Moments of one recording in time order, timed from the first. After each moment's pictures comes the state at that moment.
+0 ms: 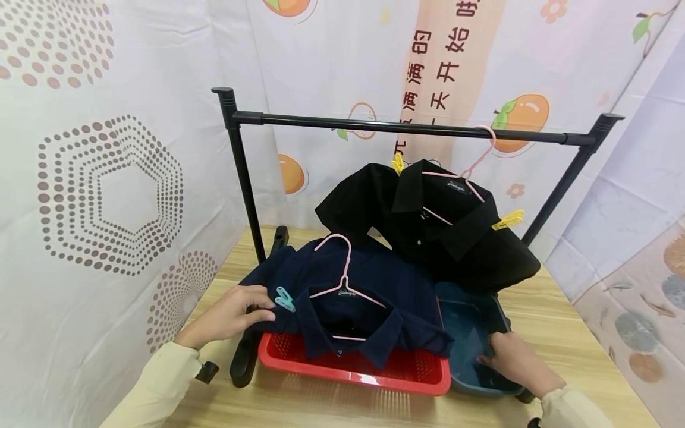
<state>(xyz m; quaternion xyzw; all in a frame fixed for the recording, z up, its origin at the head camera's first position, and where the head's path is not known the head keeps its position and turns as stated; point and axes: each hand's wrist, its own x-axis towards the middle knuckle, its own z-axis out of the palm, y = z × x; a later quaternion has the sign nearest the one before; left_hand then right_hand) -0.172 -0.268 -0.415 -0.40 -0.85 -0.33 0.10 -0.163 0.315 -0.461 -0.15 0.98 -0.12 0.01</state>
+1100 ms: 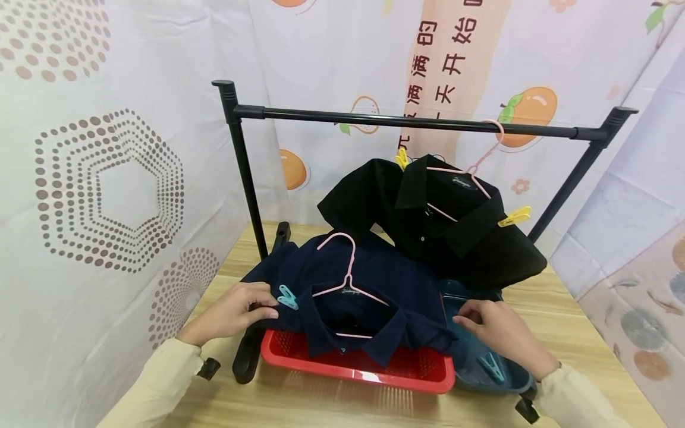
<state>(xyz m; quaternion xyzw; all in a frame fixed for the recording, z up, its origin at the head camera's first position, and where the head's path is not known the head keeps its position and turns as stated) -0.173 -0.267 -0.412 -0.42 -0.84 -0.32 0.12 -0.175 0.265 -0.401 -0.20 0.96 -0.19 -0.03</state>
